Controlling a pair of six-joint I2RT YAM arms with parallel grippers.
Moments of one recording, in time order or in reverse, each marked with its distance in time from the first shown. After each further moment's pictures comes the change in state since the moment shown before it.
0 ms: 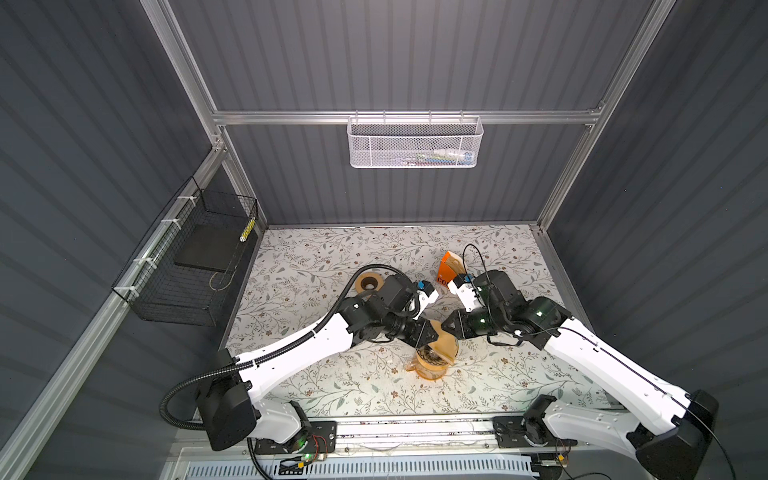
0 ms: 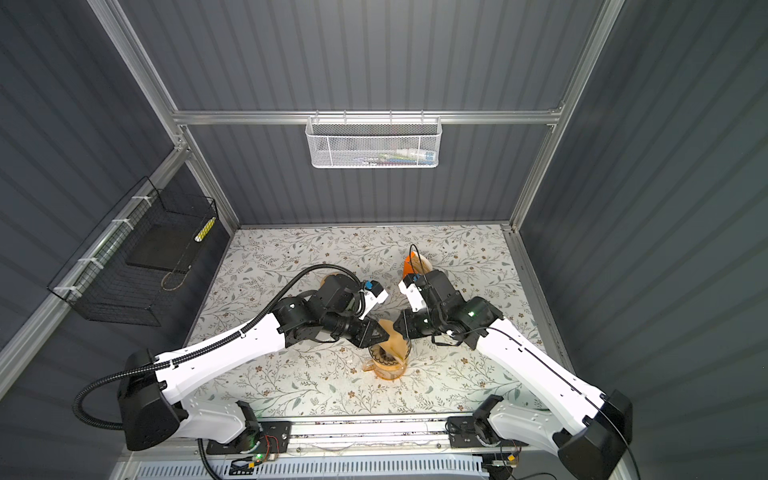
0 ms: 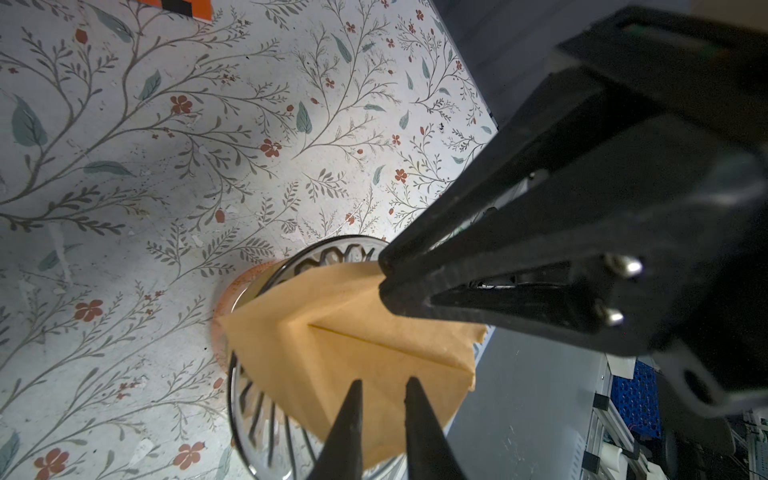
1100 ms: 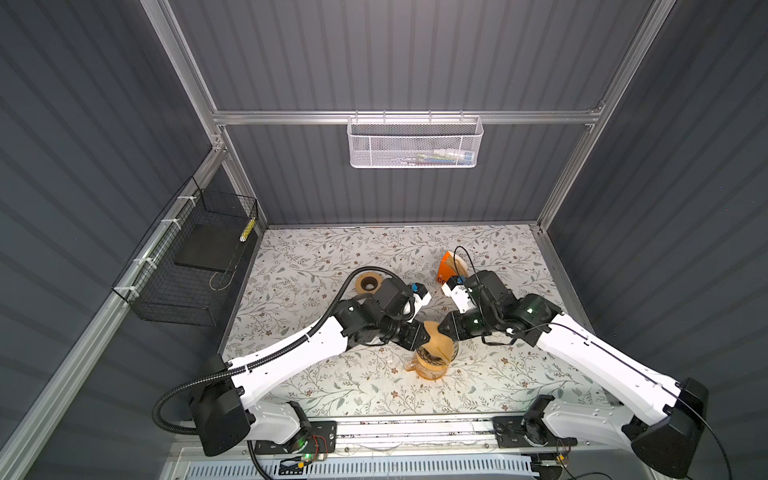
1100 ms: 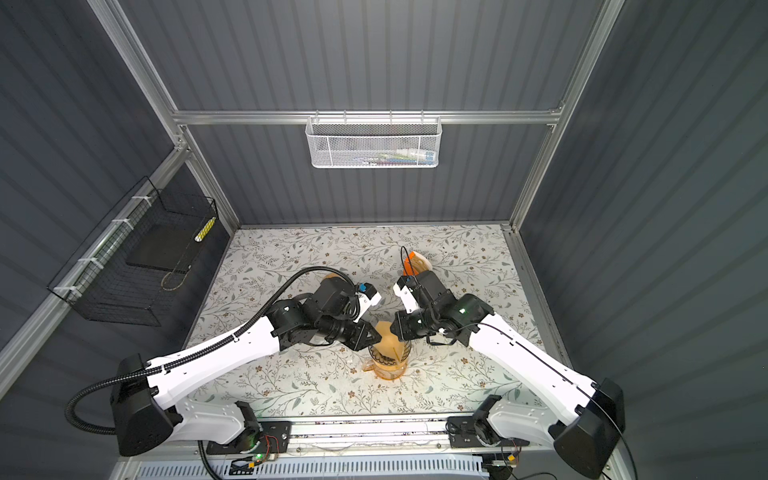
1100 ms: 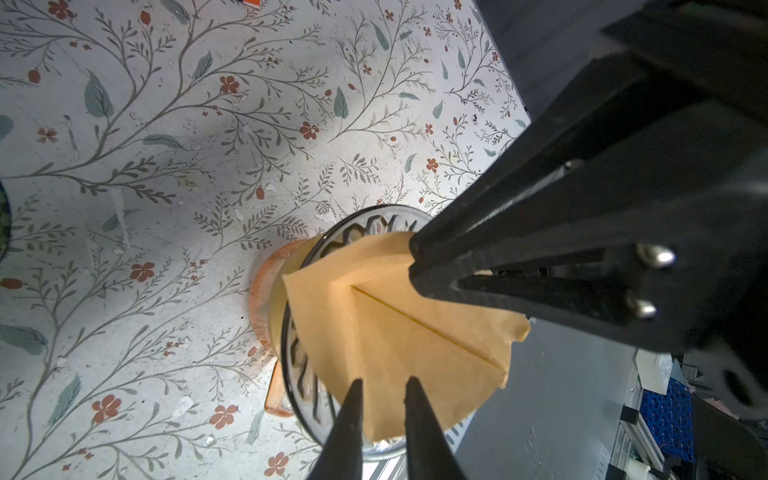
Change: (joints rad) left arm 0.000 -0.036 -0.026 -0.056 -0.070 0.001; right arm 0.040 0.050 0.027 -0.029 0.035 0.003
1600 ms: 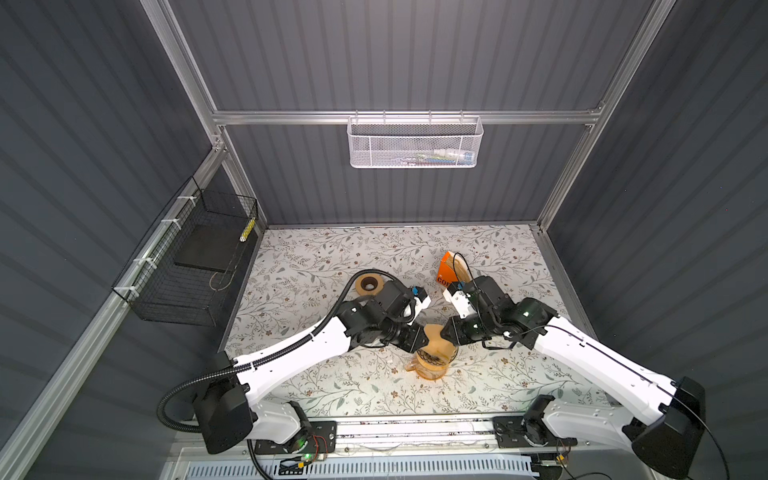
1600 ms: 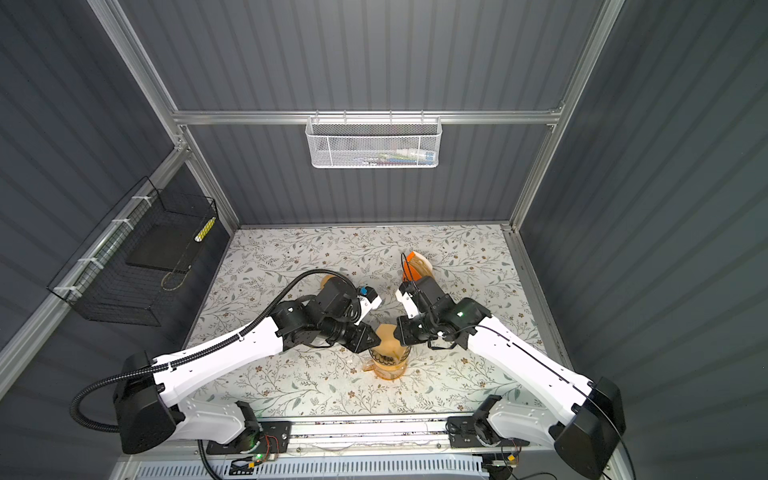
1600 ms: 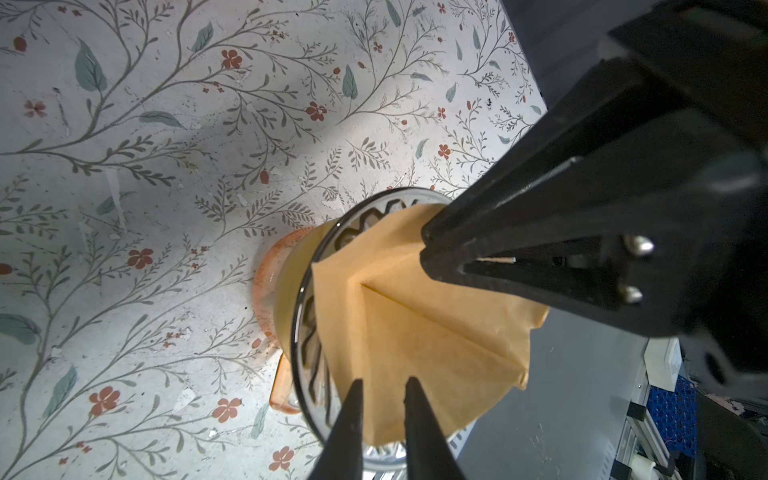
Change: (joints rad) left arm 0.000 0.023 -0.024 0.005 0.001 0.003; right arm 0.000 -0.004 -0.055 0.014 0.018 0.001
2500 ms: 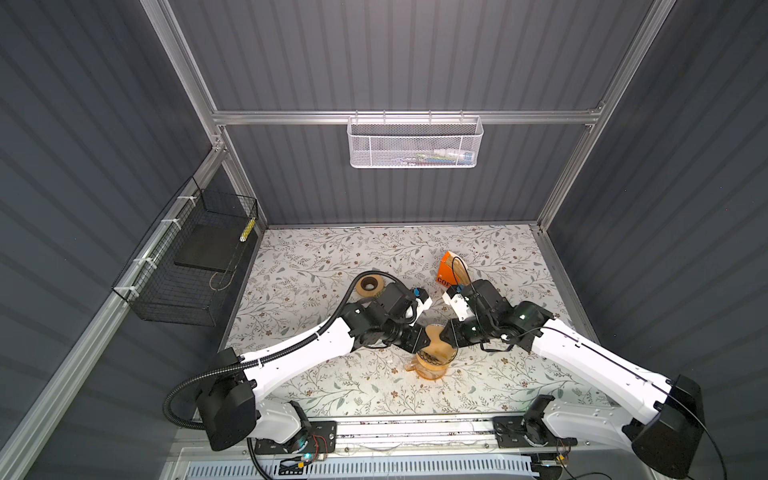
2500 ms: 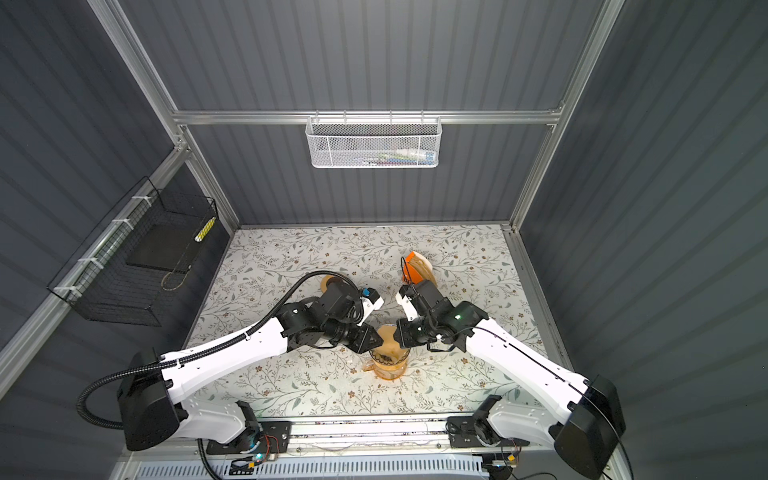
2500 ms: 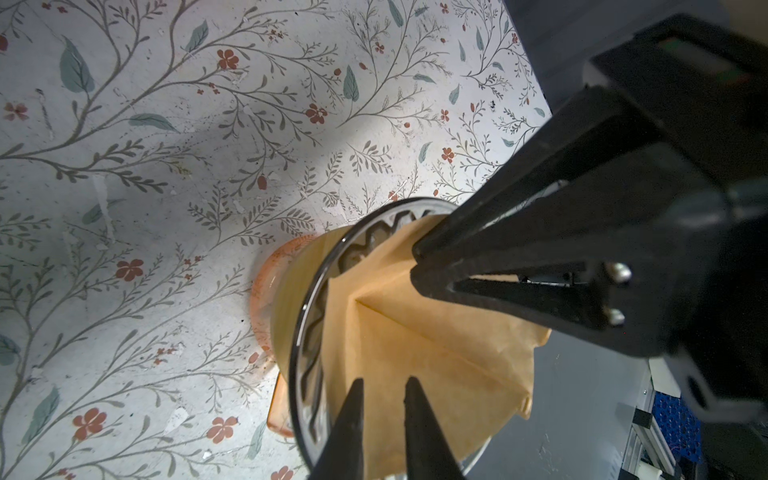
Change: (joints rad) left arm 0.000 0.017 -0.029 0.061 0.001 -0.005; right arm 0.000 0.002 -0.051 0.048 0.000 0.009
